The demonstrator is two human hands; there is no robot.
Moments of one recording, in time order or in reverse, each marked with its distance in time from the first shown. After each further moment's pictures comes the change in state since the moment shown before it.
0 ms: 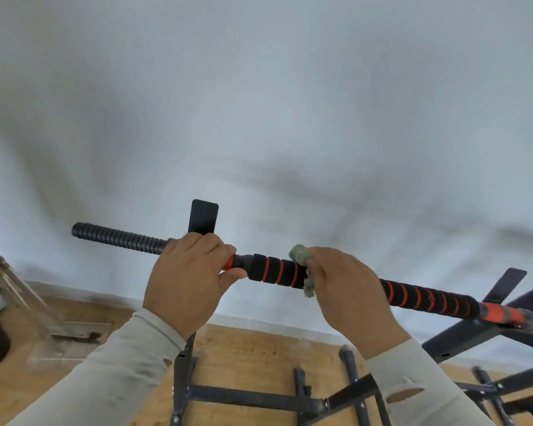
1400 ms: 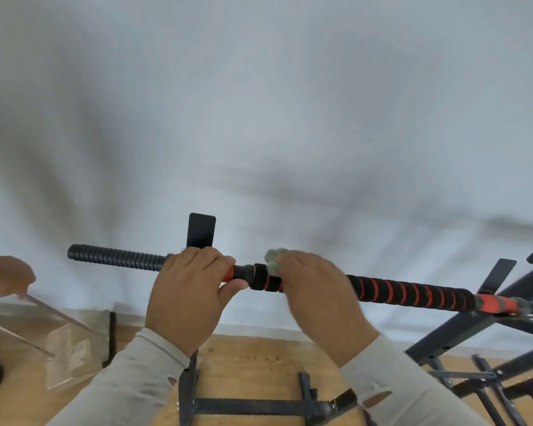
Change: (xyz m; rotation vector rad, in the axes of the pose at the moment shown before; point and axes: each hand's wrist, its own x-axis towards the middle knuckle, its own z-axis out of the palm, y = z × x) left_hand -0.003 -0.005 0.005 -0.050 0.064 0.031; right_hand 0.006 -0.028 0.034 -0.165 0.264 -0.147
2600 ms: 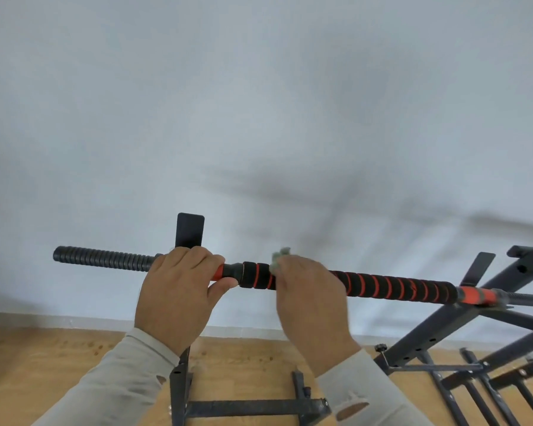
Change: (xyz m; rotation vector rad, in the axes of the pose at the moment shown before) left_hand 0.000 0.003 -0.001 0.043 -0.031 -0.012; right_hand -0.017 -0.012 0.004 -0.016 0.189 0.260
